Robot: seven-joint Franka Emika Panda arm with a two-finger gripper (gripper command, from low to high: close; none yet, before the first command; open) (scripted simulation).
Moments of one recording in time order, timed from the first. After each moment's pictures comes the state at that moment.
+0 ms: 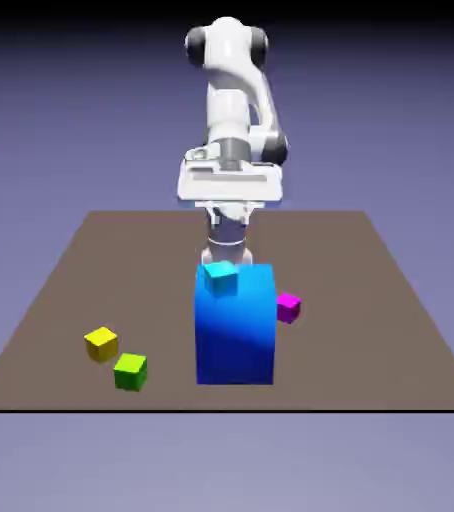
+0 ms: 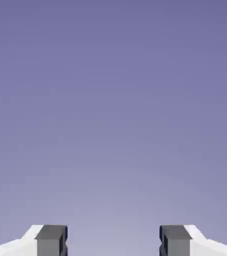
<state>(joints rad) 0.05 -0.54 -0.01 -2.78 0.03 3.03 0.74</state>
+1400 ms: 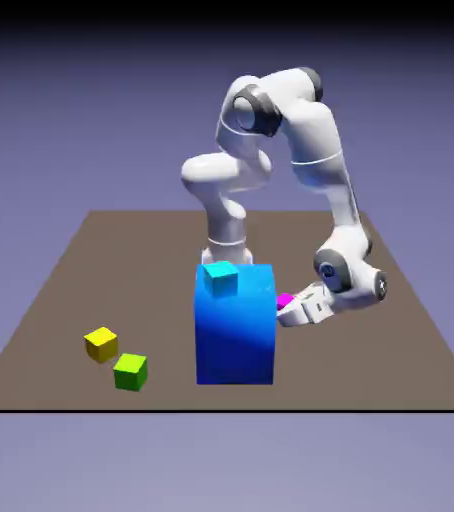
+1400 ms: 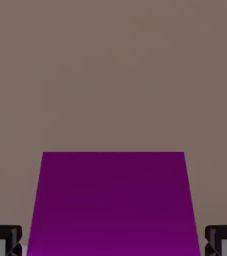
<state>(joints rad) 0.40 0.52 0.34 -2.40 -0.30 1.84 0.88</state>
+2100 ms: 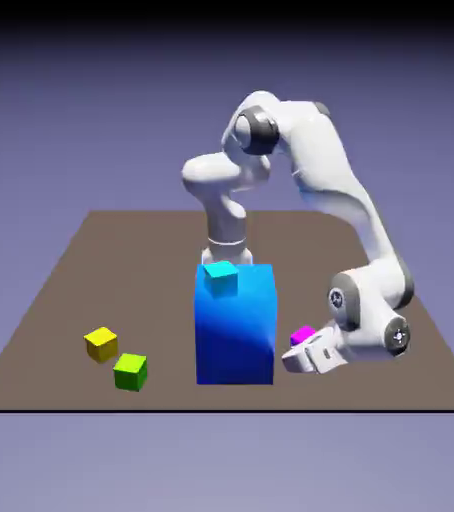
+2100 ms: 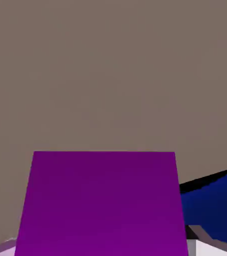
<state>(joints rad) 0.50 0.78 -0.10 -1.66 -0.06 1.51 0.50</state>
